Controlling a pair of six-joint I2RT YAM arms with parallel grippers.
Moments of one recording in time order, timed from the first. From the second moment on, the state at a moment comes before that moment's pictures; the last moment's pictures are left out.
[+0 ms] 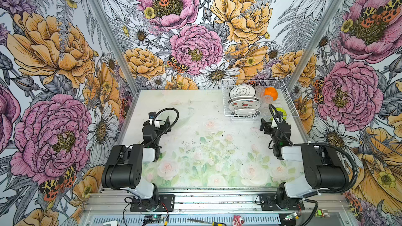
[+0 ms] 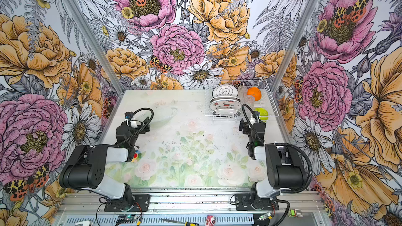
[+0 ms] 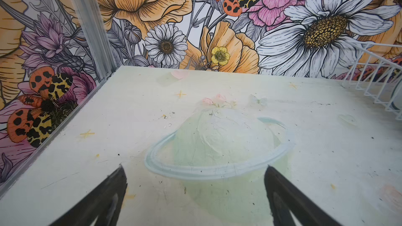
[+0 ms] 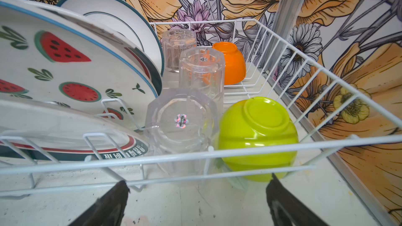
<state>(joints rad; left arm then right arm) 0.03 1.54 0.38 0.99 0.02 -0.05 -0.04 1.52 0.40 0.82 0.05 0.02</state>
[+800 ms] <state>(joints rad) 0.05 1.54 0.38 0.99 0.04 -0.05 -0.04 1.52 0.40 0.82 0.05 0.02</state>
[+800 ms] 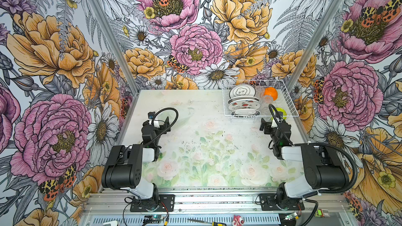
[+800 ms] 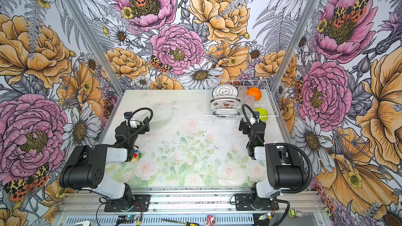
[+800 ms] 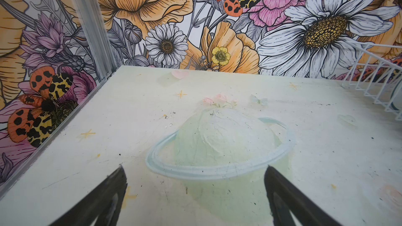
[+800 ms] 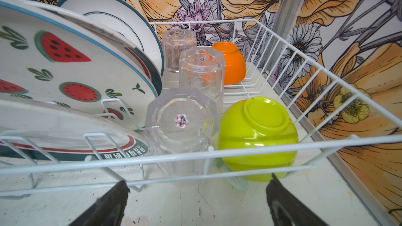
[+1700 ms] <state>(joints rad) -0.03 1.40 0.41 0.80 -0.16 -0.06 0.02 1.43 0.38 0.79 0.10 -0.01</state>
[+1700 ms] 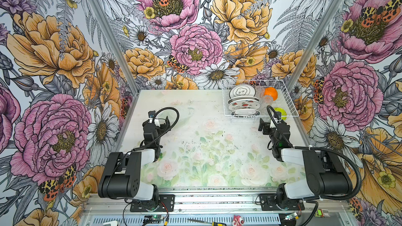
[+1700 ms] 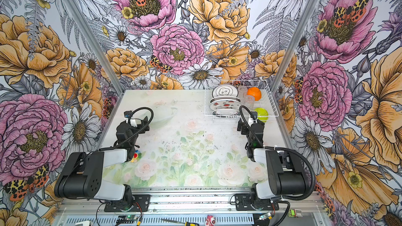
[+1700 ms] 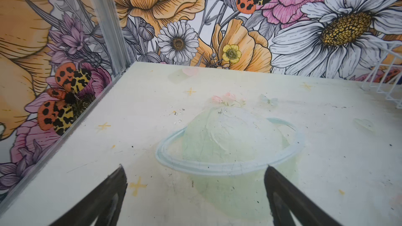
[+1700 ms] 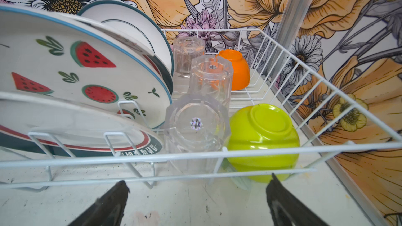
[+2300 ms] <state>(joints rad) -0.49 1.21 0.76 0.21 -0.71 -0.27 0.07 1.03 0.50 0.38 0.12 0.09</state>
